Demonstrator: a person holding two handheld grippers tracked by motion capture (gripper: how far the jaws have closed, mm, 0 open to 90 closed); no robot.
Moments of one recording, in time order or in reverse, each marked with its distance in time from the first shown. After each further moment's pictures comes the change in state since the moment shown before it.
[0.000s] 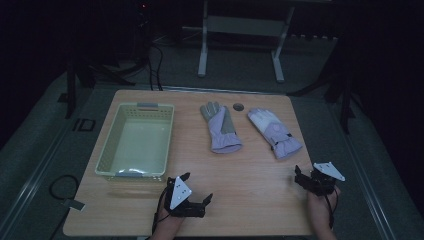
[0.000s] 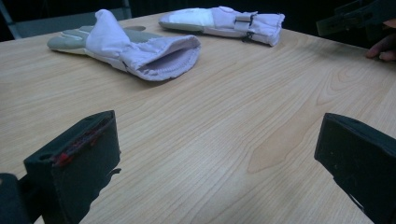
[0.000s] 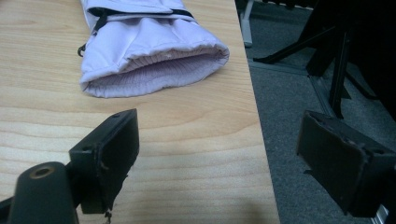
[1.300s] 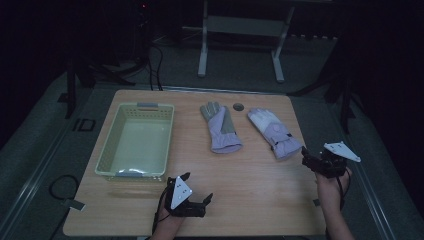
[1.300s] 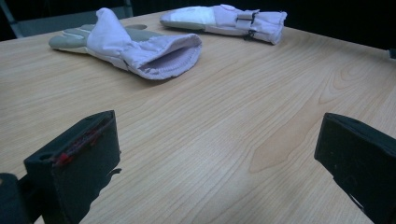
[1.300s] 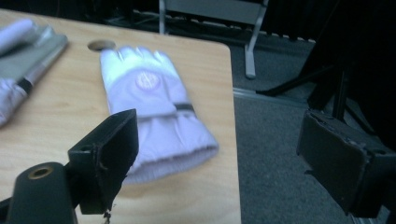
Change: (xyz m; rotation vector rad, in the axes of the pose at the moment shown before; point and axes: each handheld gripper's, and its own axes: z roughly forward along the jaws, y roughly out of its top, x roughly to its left) left arm -0.001 0.000 0.001 0.004 0.006 0.004; right arm -0.009 0.081 -0.024 -0.092 0.041 -0.026
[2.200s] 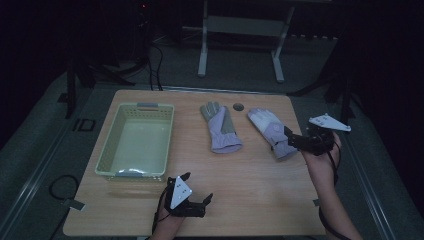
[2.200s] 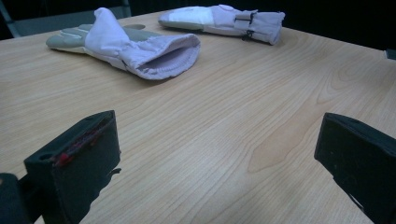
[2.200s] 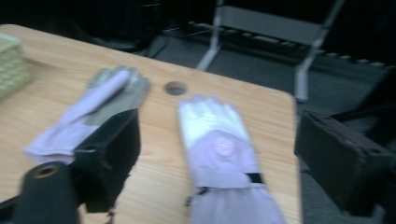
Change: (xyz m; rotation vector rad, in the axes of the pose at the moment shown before) left arm 0.001 0.000 0.000 0.001 -0.007 -0.001; right arm 0.046 0.086 -0.001 0.001 0.222 -0.058
